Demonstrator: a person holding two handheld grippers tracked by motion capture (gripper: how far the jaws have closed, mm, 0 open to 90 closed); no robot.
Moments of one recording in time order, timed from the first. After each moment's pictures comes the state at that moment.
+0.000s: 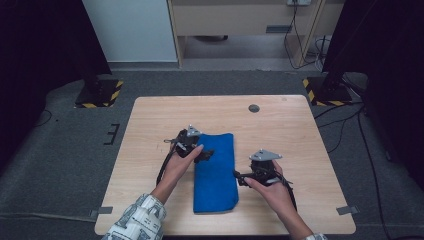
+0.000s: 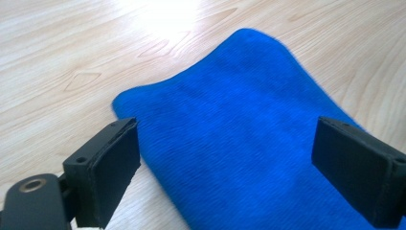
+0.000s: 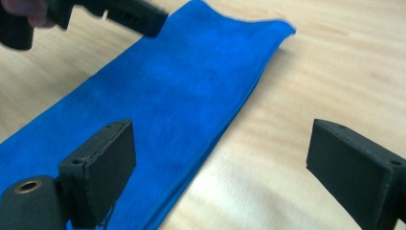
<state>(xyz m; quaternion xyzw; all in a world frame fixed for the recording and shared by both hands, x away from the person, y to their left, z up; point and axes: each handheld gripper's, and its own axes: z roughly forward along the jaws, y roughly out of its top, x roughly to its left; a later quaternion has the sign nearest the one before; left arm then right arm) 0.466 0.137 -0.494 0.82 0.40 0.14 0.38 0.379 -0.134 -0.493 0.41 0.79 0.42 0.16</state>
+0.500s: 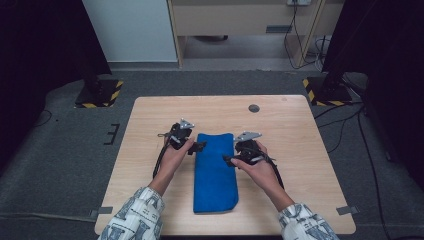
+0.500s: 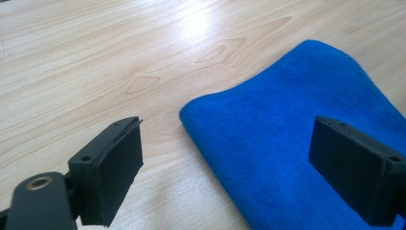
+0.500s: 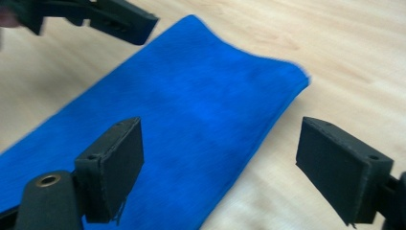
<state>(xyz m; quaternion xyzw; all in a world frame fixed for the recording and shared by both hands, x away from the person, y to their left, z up) 0.493 0.156 -0.496 0.80 0.43 0.17 0.38 0.442 -0.097 -0.489 0.39 0.82 0.38 0.16</state>
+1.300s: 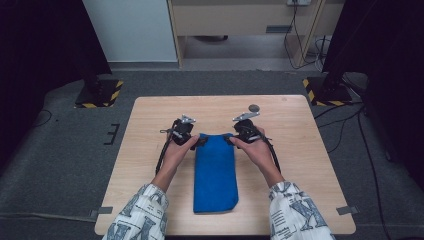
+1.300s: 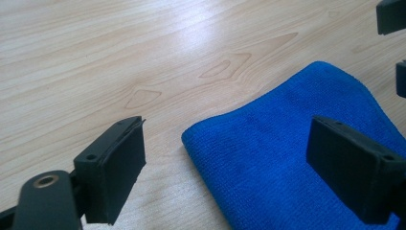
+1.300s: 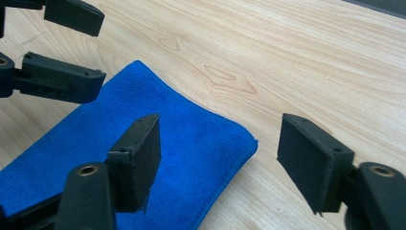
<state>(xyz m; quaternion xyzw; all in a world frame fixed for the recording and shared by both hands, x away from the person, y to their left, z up) 0.509 0.150 -0.496 0.79 0.45 0.15 0.39 0.509 -0.096 -0.479 0.40 0.82 0.38 0.15</state>
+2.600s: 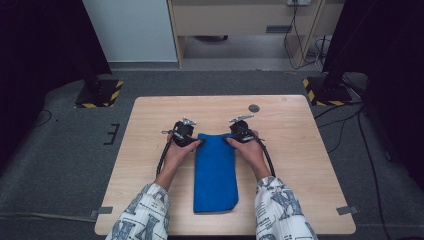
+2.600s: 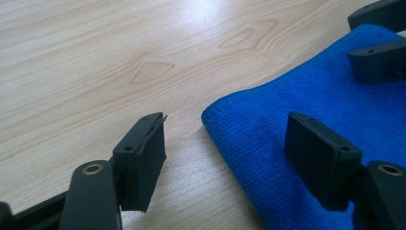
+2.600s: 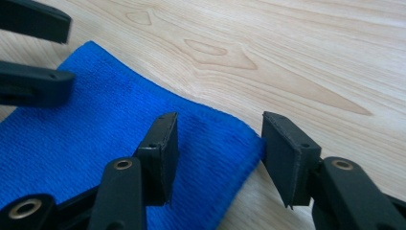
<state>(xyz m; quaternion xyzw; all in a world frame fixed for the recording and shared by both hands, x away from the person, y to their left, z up) 0.520 0.151 -0.521 0.80 0.45 0.15 0.35 0.533 -0.084 -0.521 0.45 0.81 0.36 0.13</state>
